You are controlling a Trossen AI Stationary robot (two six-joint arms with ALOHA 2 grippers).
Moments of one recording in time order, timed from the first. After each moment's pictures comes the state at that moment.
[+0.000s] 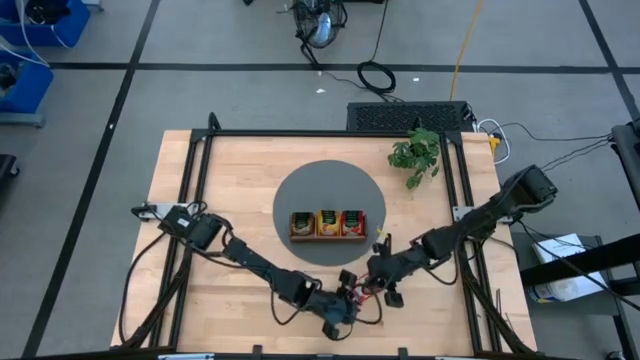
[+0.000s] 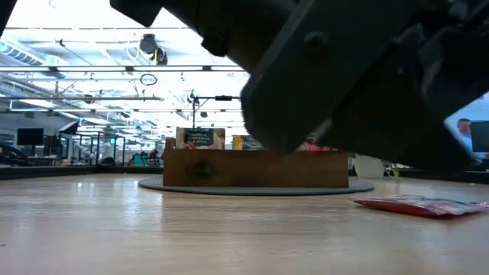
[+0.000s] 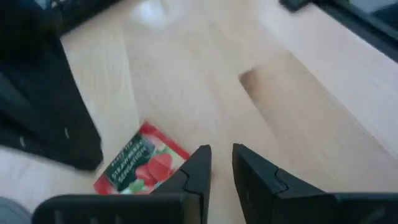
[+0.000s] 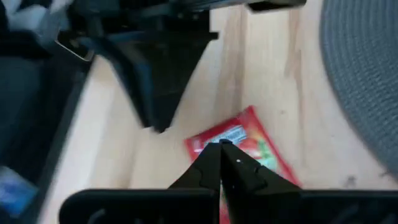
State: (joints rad) left arm -0.47 2.32 1.59 0.10 -0.29 0.19; right arm 0.48 1.51 0.66 0.07 0.00 0.46
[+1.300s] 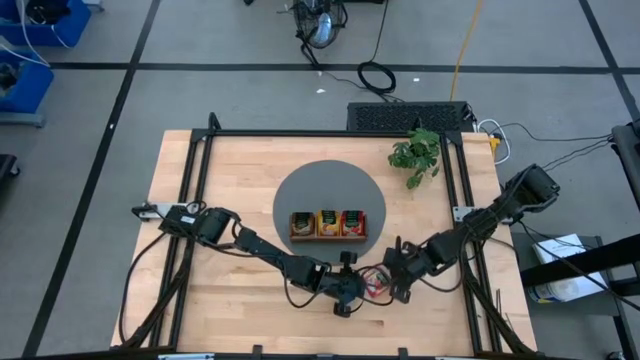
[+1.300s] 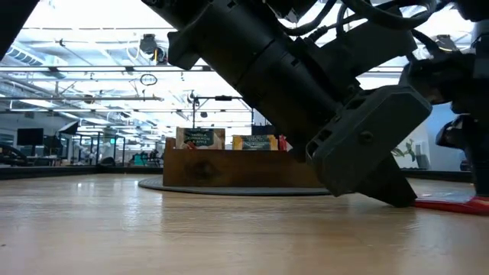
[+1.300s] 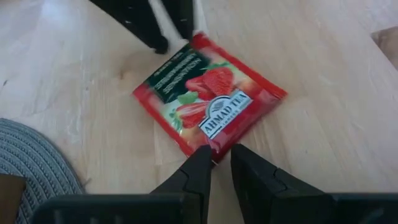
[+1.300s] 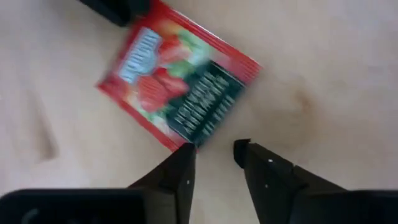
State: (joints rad) left arm -0.37 2.38 1.62 -0.07 -0.27 -0.01; right arm 0.56 1.48 0.64 -0.34 0.03 0.99
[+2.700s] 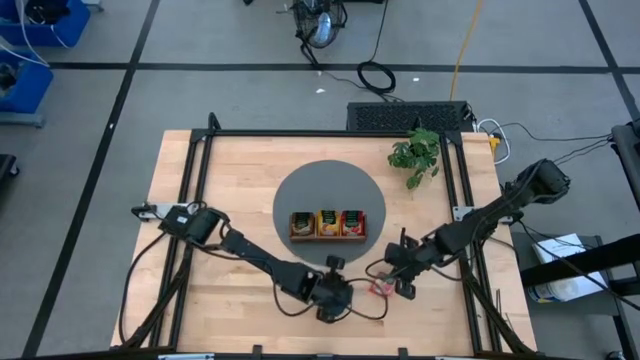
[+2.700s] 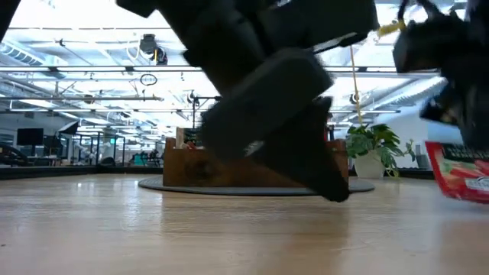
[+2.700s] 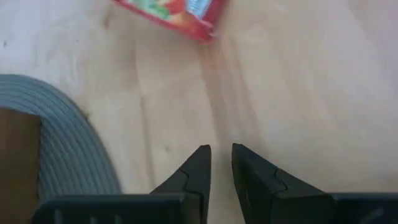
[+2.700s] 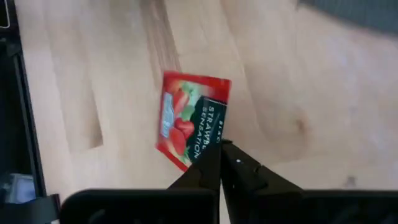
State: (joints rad) left arm -0.43 2.28 1.61 -0.27 -0.34 -0.02; right arm 0.52 1.33 0.62 -0.33 0.00 0.86
